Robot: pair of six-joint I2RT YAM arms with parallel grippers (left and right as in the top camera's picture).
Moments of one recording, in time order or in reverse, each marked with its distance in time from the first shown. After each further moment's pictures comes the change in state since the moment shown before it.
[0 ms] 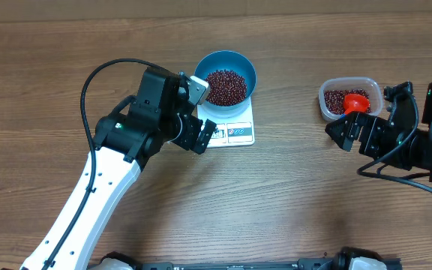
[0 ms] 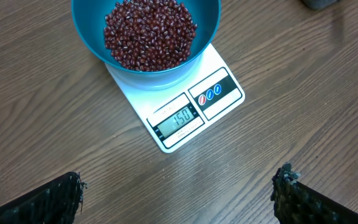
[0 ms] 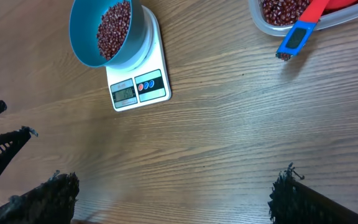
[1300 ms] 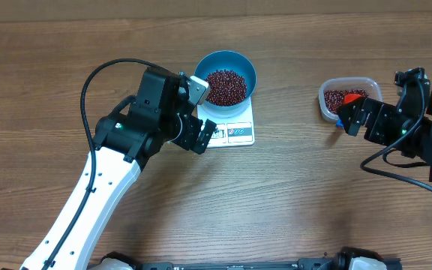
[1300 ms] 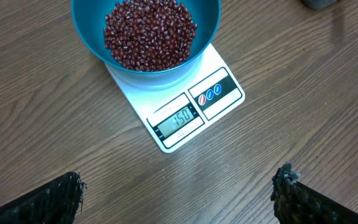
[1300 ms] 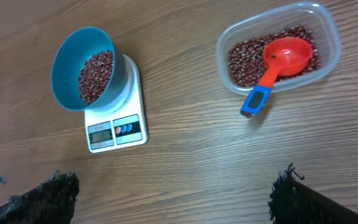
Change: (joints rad) left arm 0.000 0.000 0.000 0.000 0.000 0.000; right arm 0.000 0.000 -0.002 0.169 0.122 0.002
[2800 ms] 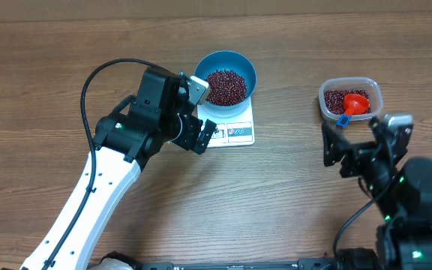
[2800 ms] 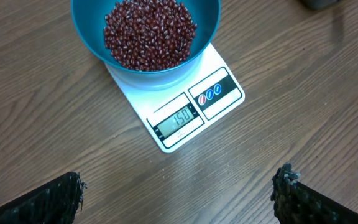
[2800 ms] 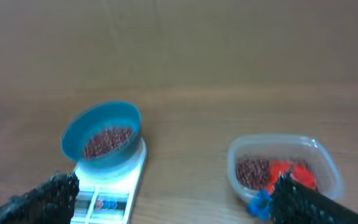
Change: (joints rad) left arm 0.000 0.000 -0.001 0.000 0.000 0.000; right arm 0.184 -0.615 -0.750 0.841 0.138 -0.050
